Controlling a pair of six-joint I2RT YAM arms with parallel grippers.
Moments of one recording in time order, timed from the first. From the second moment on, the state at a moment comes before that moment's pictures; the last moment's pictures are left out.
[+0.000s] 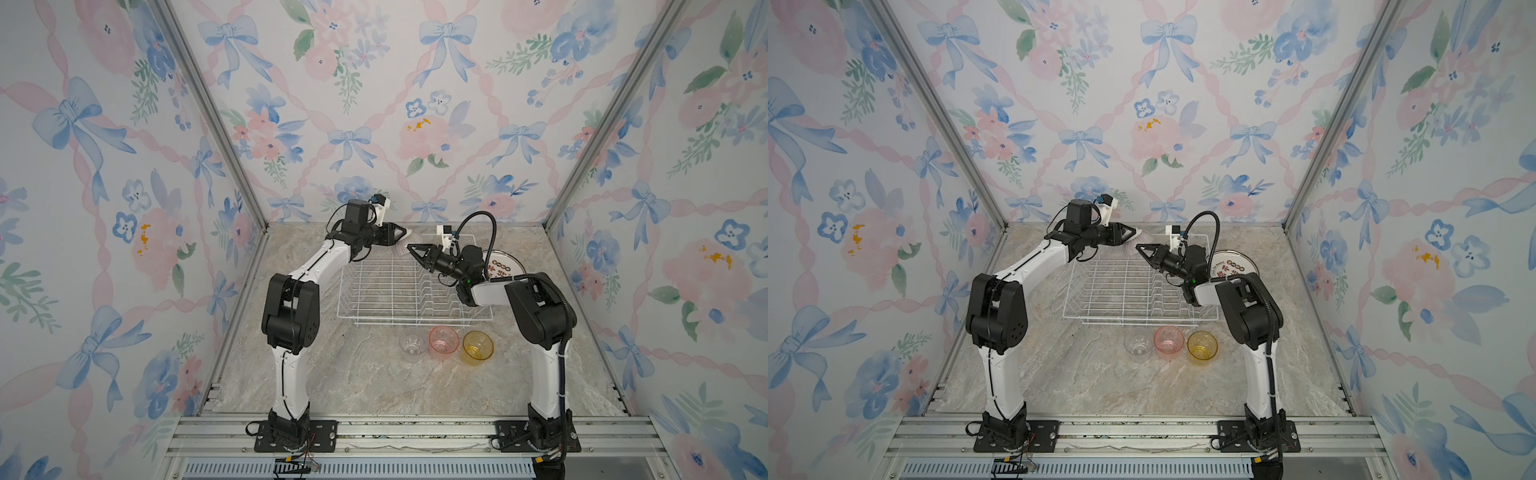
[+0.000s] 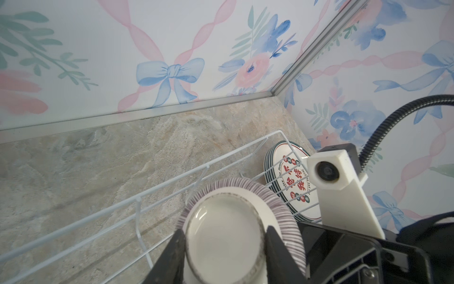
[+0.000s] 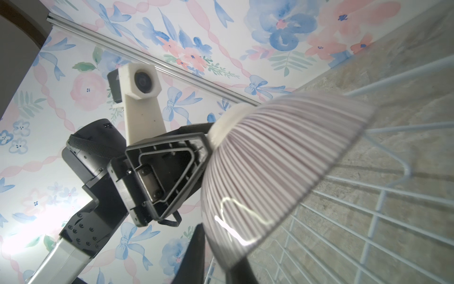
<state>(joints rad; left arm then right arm) -0.32 2.04 1.70 -0.17 0.53 -0.26 0.40 2.14 1.20 1.10 -0.65 1.27</state>
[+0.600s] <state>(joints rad) -0.35 1.99 1.61 -0.16 0.53 -0.25 0.40 2.01 1.26 0.74 -0.64 1.01</state>
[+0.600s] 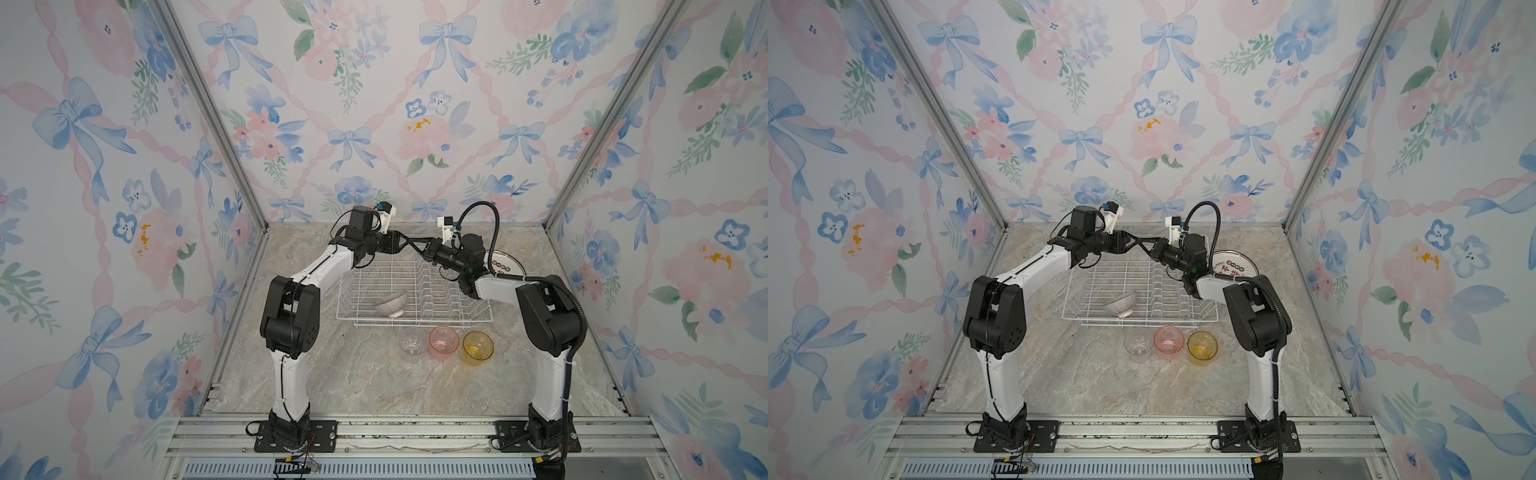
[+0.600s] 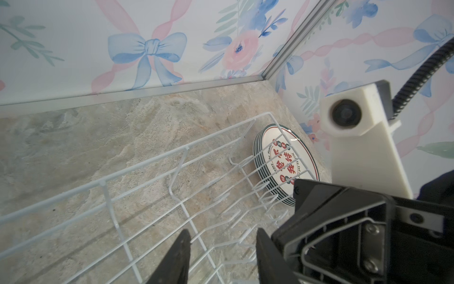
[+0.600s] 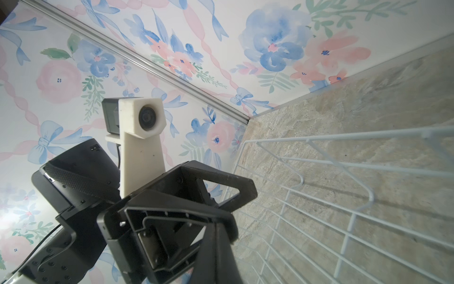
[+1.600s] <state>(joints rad) -0.39 1.61 1.29 -0.12 0.16 -0.15 0.56 1.79 1.44 -0.49 -0.42 0.17</state>
